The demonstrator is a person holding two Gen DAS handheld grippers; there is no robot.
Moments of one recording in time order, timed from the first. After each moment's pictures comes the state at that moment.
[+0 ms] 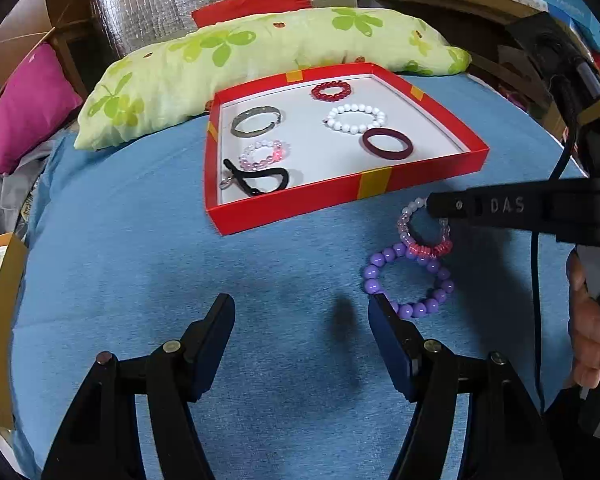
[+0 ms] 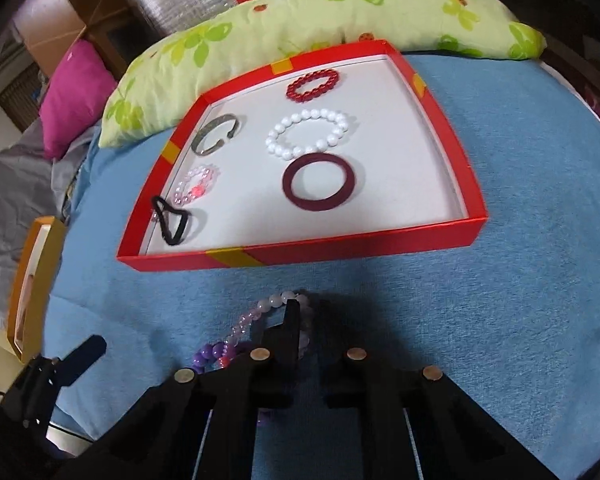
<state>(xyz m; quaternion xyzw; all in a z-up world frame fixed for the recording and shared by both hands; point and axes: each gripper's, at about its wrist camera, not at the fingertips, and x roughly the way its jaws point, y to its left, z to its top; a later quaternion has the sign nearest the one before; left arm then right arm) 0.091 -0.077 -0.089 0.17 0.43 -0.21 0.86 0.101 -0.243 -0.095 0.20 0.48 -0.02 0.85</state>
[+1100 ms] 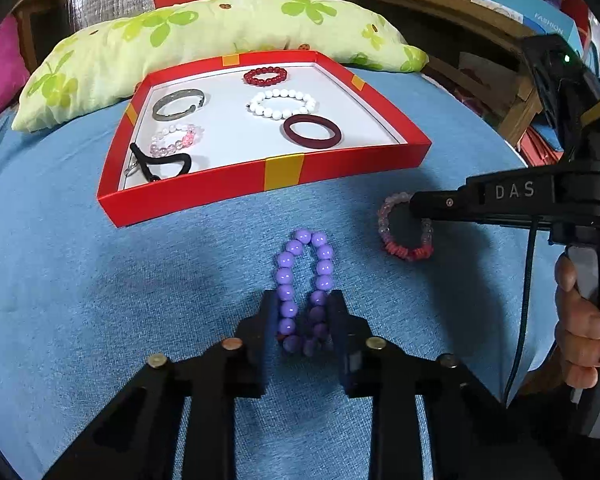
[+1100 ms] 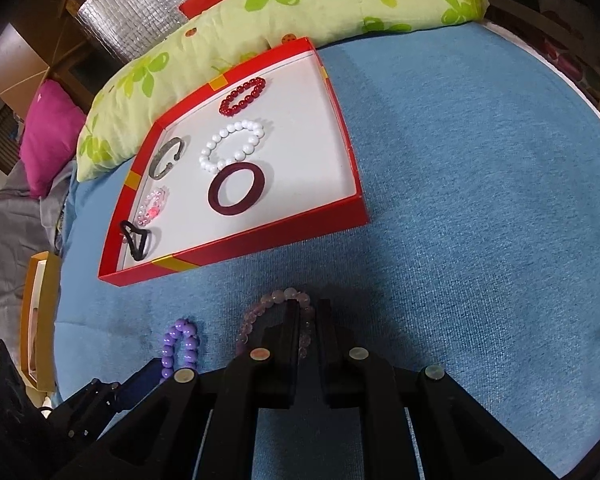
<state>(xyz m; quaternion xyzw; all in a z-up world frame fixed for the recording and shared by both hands) 0.087 -0.106 -0.114 0.10 0.47 -0.29 0.83 0.077 -0.295 -0.095 0.26 0.50 -0.05 0.83</state>
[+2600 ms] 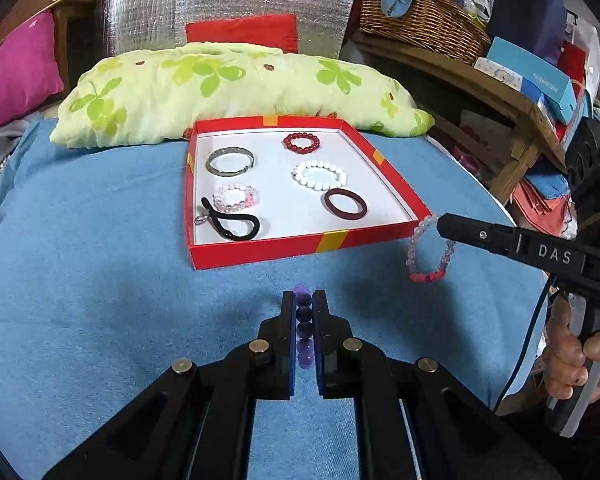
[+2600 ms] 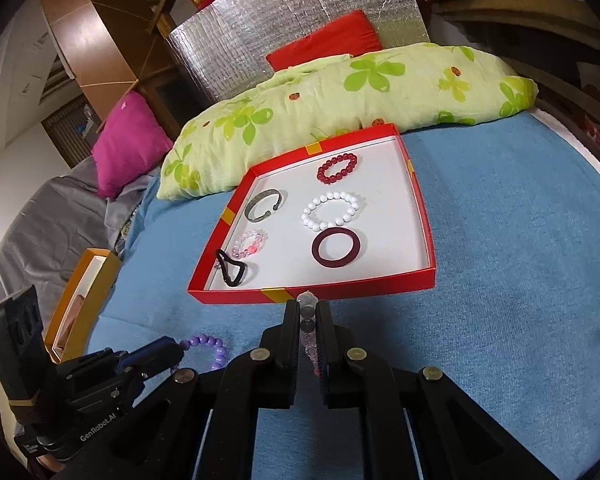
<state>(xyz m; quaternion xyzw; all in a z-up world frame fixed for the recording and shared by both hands) 0.092 -0.052 -0.058 0.05 0.41 -0.29 0.86 0.049 -0.267 -0.037 0.22 0.37 0.03 0.90</state>
